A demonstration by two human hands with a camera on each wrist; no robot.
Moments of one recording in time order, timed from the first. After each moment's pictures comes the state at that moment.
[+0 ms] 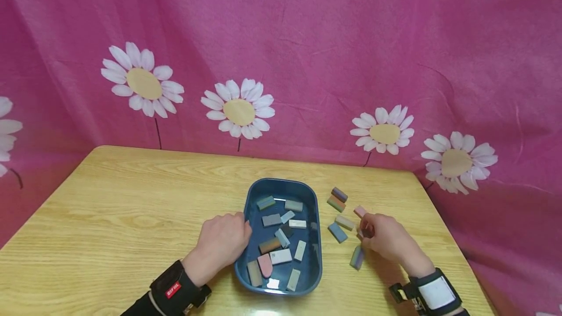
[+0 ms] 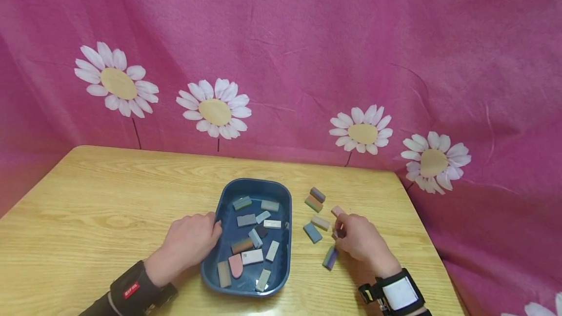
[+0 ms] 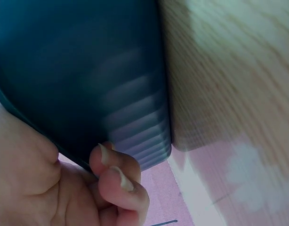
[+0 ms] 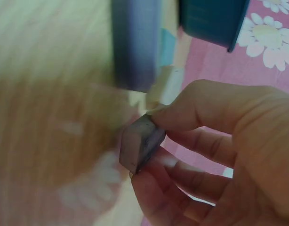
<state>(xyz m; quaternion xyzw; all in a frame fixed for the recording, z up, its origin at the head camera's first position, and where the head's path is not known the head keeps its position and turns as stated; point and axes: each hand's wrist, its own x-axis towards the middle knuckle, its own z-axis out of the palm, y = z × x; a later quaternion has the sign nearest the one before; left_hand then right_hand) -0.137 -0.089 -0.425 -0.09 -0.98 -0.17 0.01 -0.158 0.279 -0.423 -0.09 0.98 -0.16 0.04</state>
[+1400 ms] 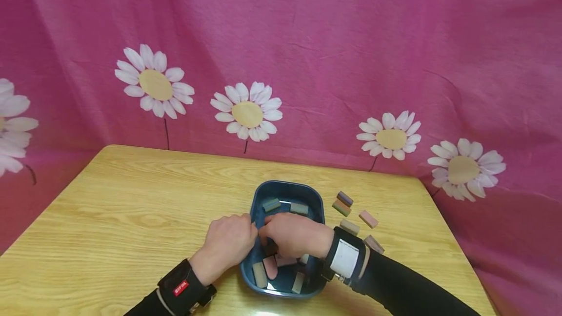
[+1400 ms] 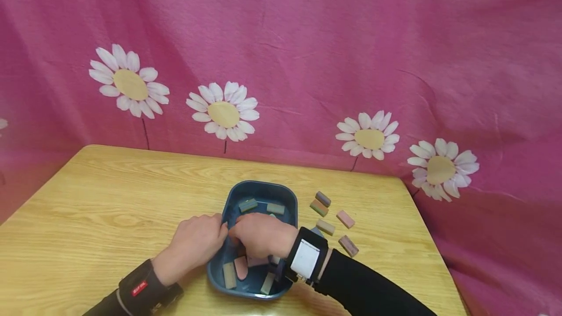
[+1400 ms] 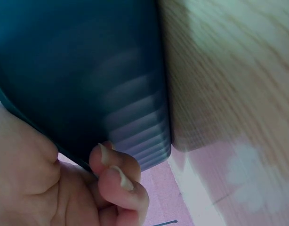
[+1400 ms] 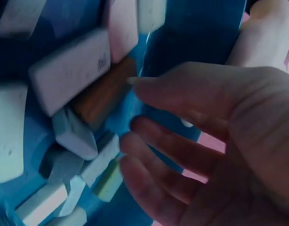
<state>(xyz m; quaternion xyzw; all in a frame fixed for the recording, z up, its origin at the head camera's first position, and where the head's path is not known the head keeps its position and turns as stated) -0.137 -0.093 -0.425 -0.10 -0.98 -0.17 0.01 -0.165 0.071 -0.376 -0.42 0.89 0.01 0.17</state>
